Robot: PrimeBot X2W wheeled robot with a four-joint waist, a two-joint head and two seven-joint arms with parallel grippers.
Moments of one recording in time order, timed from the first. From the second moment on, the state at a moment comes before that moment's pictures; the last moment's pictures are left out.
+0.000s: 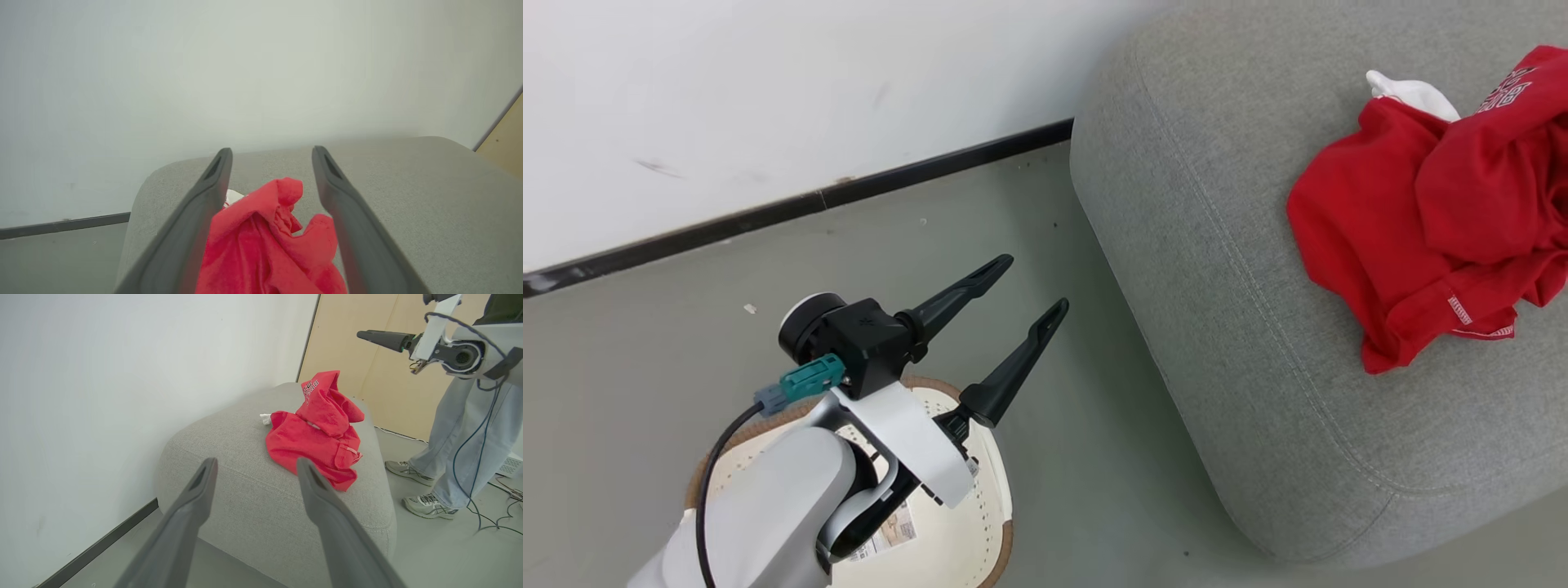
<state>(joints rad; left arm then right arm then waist) -0.58 0.32 -0.76 0.00 -0.68 -0.09 -0.12 -0.76 -0.66 0.31 0.57 0.62 0.13 -0.24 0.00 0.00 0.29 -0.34</state>
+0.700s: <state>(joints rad) -0.52 0.32 -0.70 0.02 -0.70 -0.04 -0.18 -0.76 -0.67 0.41 0.38 0.62 0.13 -0.25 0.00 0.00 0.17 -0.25</state>
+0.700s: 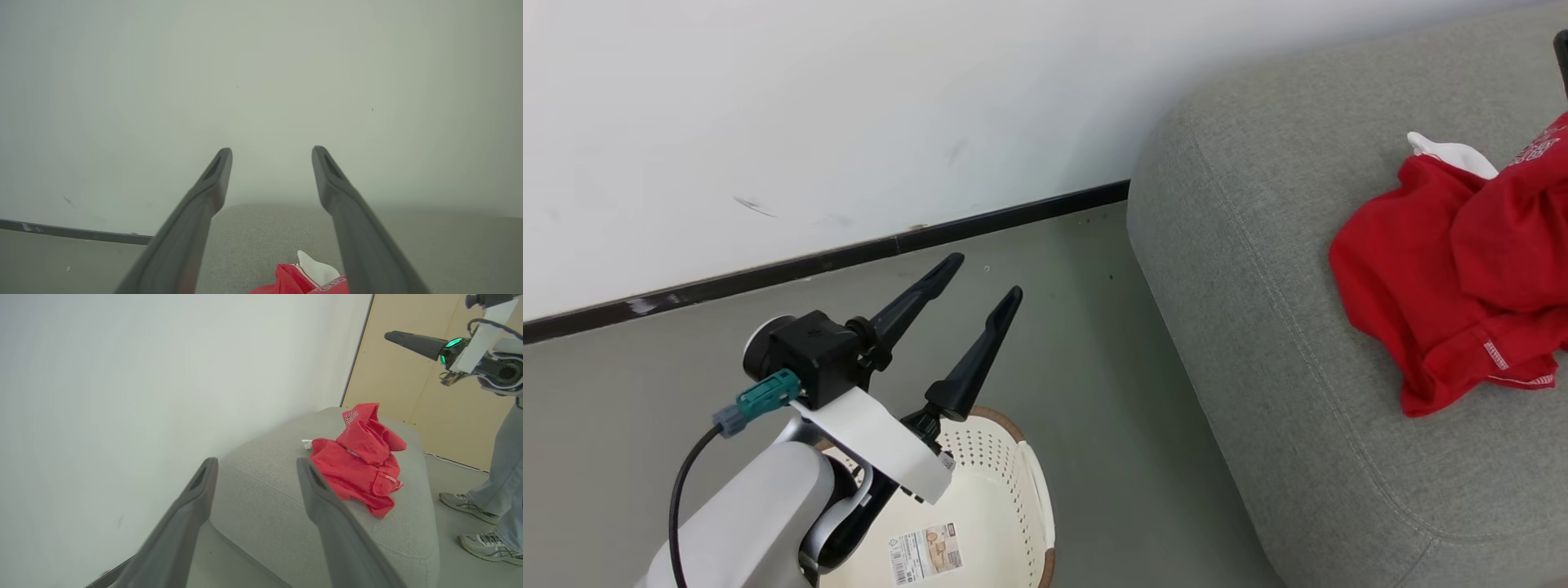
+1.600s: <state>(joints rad) -0.39 0.36 -0.54 0.08 -0.75 0.08 -0.23 -0.58 -0.60 0.37 0.23 0.61 0.13 -0.25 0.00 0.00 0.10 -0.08</state>
